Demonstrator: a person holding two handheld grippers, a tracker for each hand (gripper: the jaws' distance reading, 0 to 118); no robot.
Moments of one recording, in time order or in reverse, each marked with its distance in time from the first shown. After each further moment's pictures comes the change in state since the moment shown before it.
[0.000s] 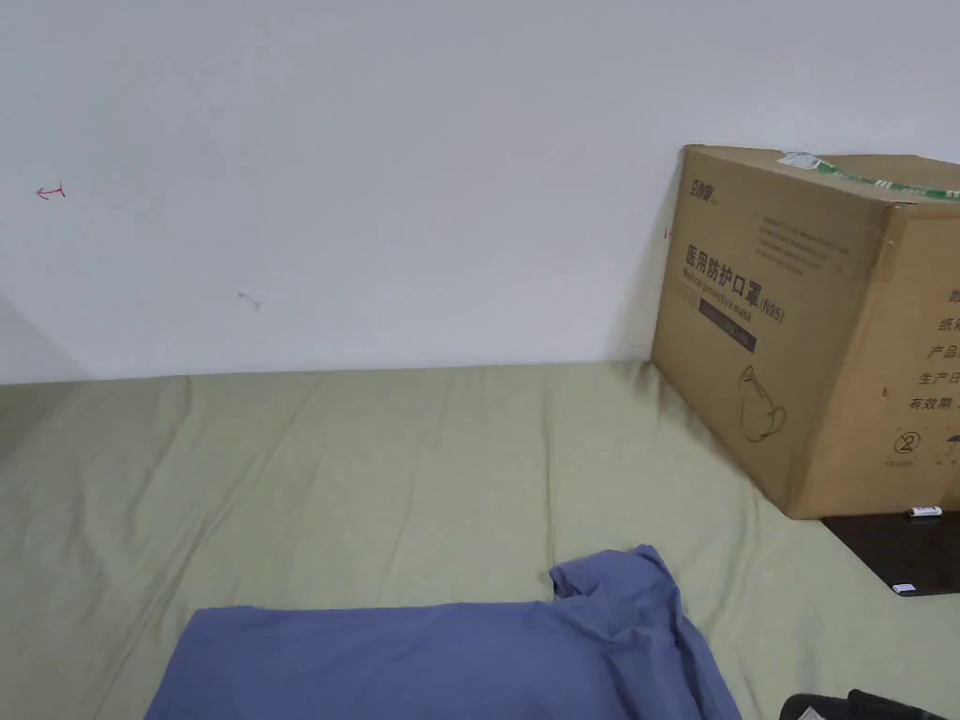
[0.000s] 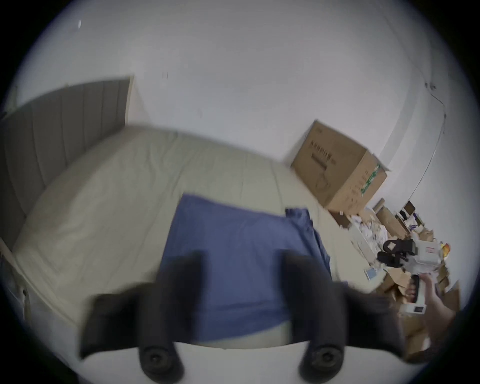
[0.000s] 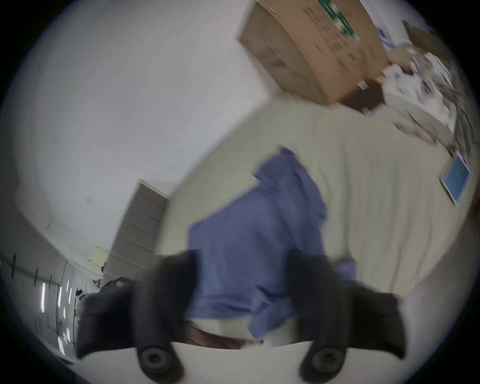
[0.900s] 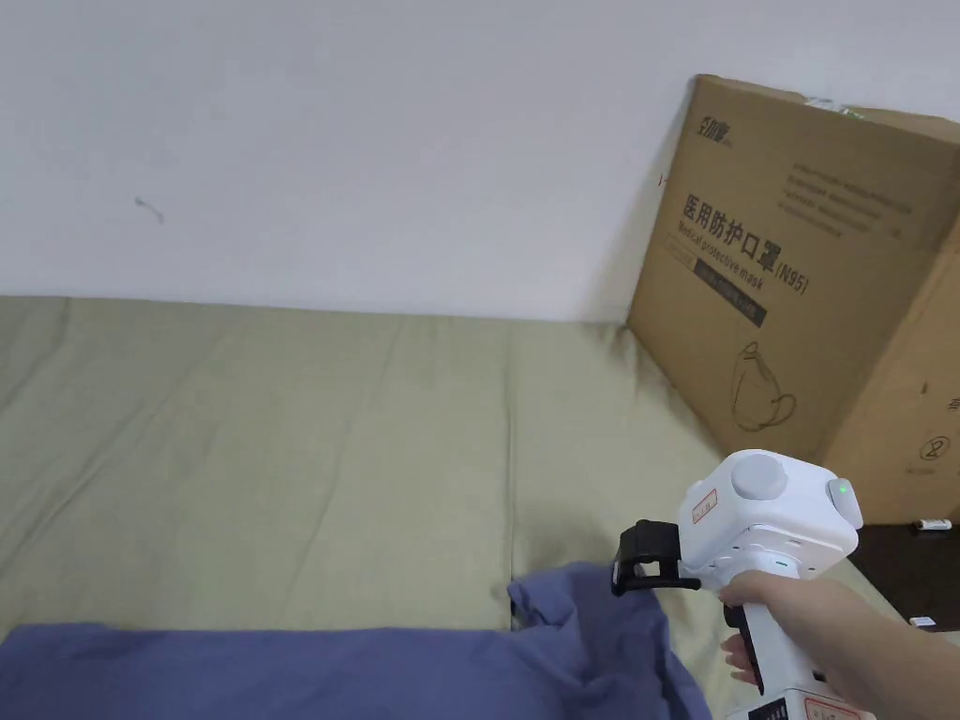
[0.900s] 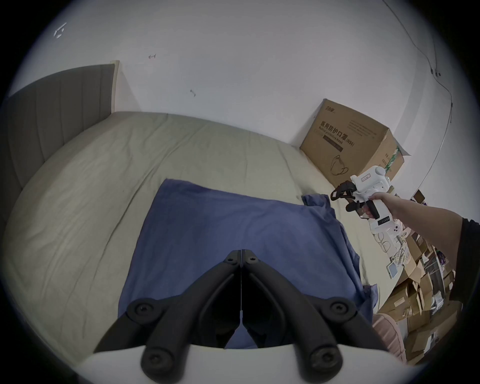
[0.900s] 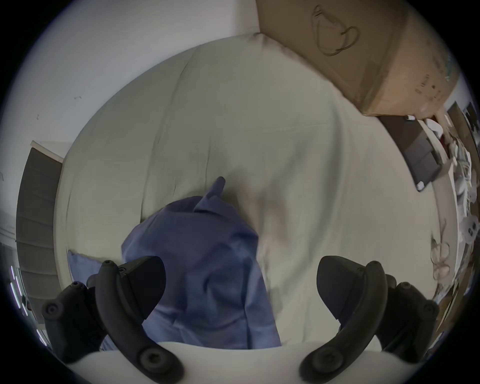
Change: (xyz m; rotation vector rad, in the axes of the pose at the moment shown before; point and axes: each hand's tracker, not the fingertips) left arm -0.008 -0.037 -0.160 -0.169 0.012 0.000; right arm 0.127 0.196 -0.398 -0.504 -0.592 0.149
